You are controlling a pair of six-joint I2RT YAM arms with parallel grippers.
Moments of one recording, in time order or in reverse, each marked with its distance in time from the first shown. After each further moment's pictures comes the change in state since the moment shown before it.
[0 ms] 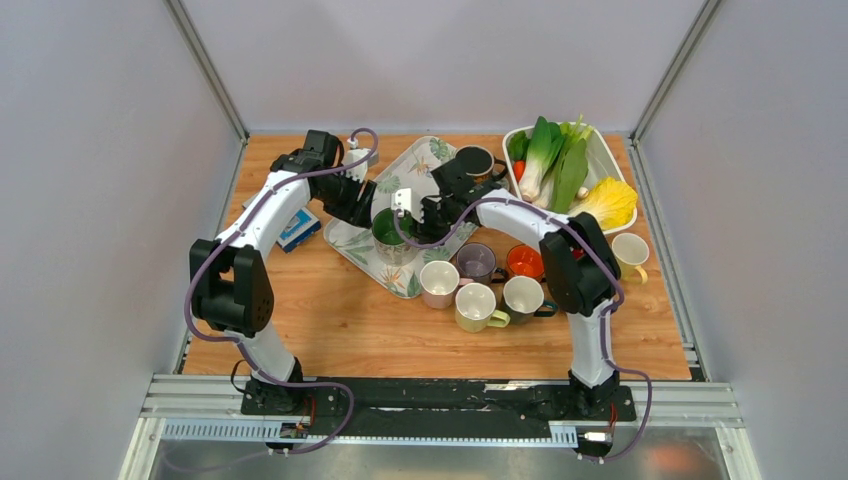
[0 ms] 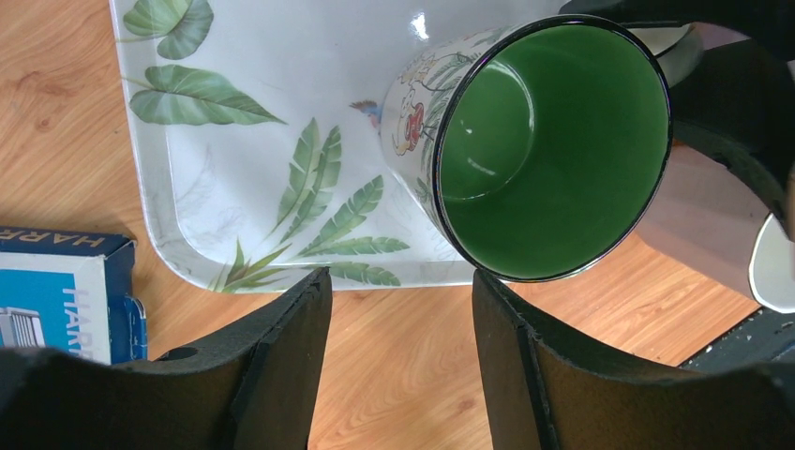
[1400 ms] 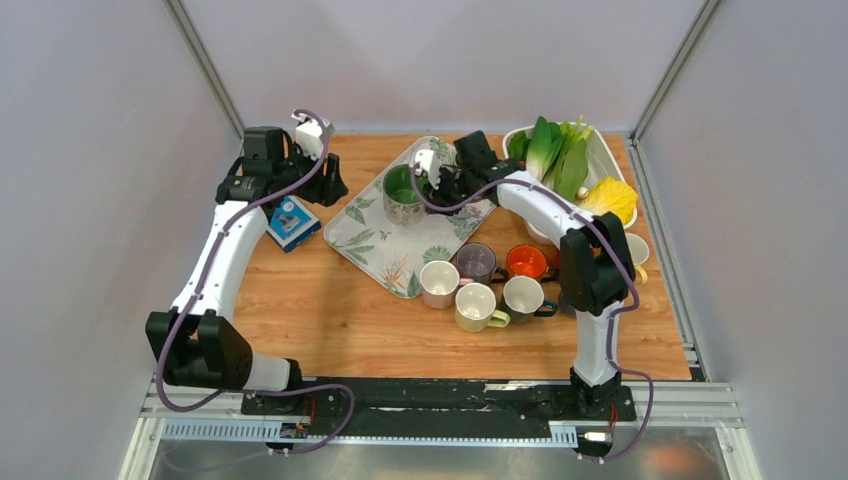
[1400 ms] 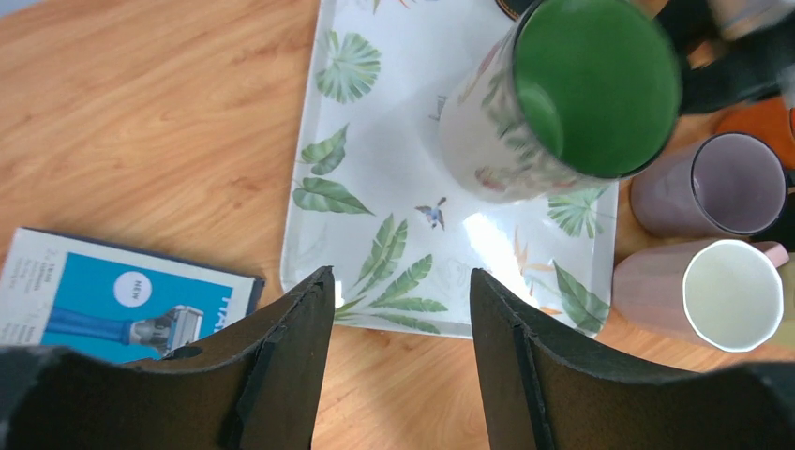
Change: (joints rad) left arm 0.148 -0.341 -0.119 0.243 0.076 -0.051; right arm -0.098 -0.012 0.108 -0.035 -0.062 0.197
